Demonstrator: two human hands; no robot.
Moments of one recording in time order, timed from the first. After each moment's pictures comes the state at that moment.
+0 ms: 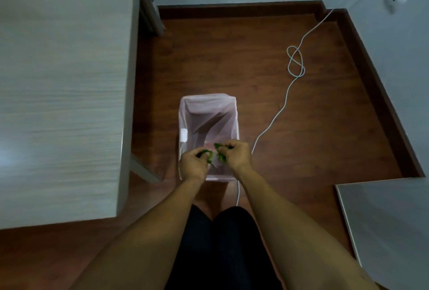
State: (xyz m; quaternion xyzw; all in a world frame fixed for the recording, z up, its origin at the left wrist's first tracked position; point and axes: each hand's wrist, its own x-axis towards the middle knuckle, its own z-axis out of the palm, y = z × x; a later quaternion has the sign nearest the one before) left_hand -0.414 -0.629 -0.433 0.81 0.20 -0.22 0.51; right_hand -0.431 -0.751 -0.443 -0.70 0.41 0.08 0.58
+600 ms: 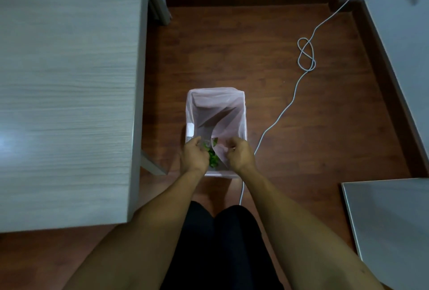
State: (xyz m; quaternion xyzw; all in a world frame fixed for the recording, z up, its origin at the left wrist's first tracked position) left_hand -0.395 -0.612 -0.438 0.87 0.16 -0.21 0.41; right_hand -0.430 -0.744 -0.451 -0.83 0.33 0.15 0.42
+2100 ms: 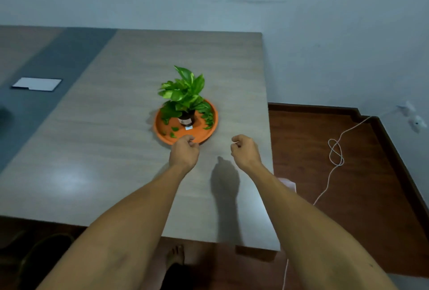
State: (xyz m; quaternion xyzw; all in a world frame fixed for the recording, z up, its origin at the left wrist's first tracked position) left_hand -0.224 -0.317 0.002 0.89 0.12 -0.07 0.43; right_hand -0.251 -0.511 -0.009 -0.85 0.18 0.05 0.48
